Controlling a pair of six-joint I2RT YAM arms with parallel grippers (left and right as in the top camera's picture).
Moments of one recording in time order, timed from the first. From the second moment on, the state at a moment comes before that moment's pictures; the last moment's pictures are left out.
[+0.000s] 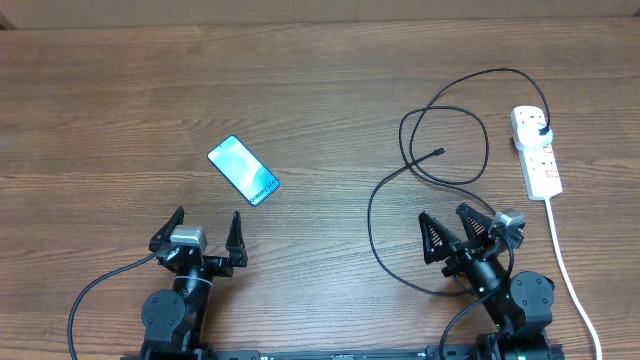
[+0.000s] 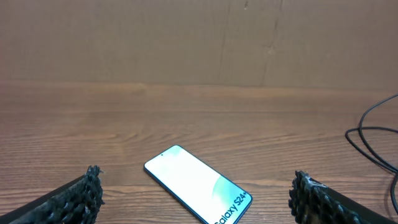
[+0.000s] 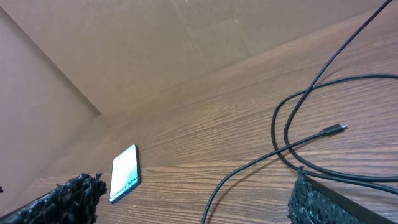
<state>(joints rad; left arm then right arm) -0.09 0.02 0.01 -0.08 0.03 -0.10 0.09 0.13 0.02 -0.01 -0.34 0.49</state>
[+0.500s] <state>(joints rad) -0.09 0.01 0.09 -0.28 0.05 -0.10 0.09 0.13 0.02 -0.01 -0.34 0.49</state>
